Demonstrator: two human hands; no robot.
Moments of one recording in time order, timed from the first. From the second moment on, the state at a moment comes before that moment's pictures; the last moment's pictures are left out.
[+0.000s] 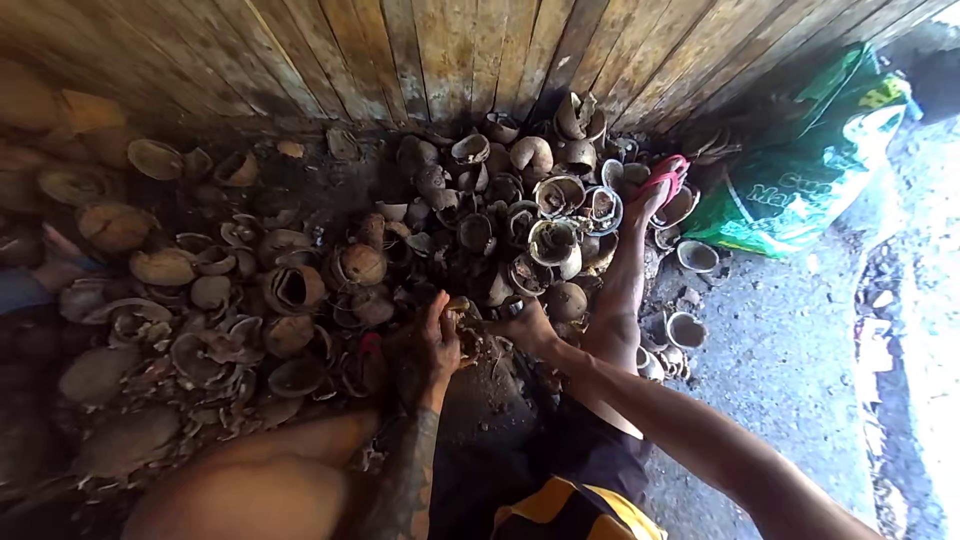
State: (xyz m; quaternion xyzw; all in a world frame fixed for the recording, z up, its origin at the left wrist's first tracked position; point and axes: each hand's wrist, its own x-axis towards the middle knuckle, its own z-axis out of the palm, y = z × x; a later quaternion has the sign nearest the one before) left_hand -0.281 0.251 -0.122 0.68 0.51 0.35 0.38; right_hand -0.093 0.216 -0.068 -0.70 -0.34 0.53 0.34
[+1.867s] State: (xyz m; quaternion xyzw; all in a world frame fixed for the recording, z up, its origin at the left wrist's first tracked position) left_hand -0.278 0.230 -0.133 0.67 0.55 0.41 0.28; right_hand -0.174 0.133 0.011 -0.71 -0.39 0.06 0.58
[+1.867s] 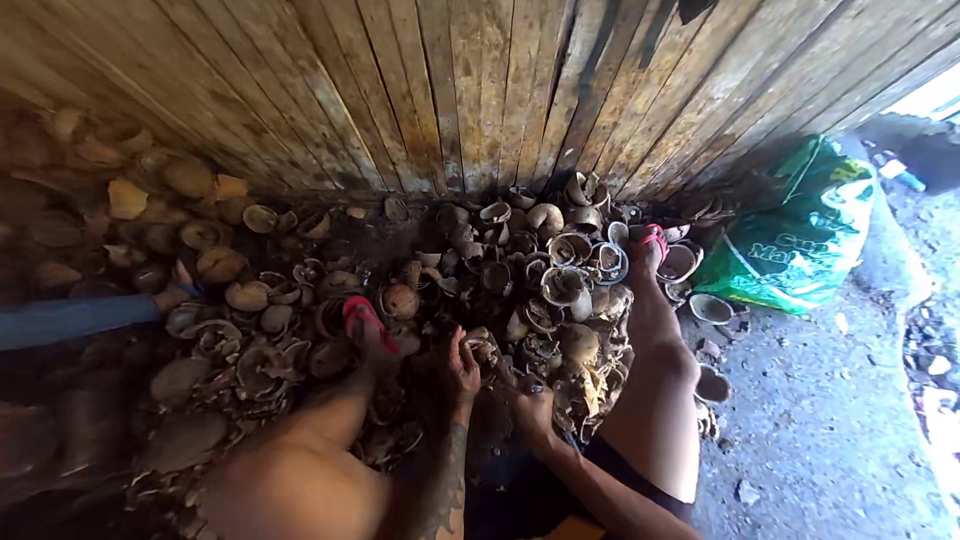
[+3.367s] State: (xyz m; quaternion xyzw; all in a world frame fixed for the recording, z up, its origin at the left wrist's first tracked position) left_hand -0.287 0.286 -0.125 0.75 0.48 0.30 0.33; right_hand -0.140 0.158 -0.084 -0.76 -0.18 0.40 0.47
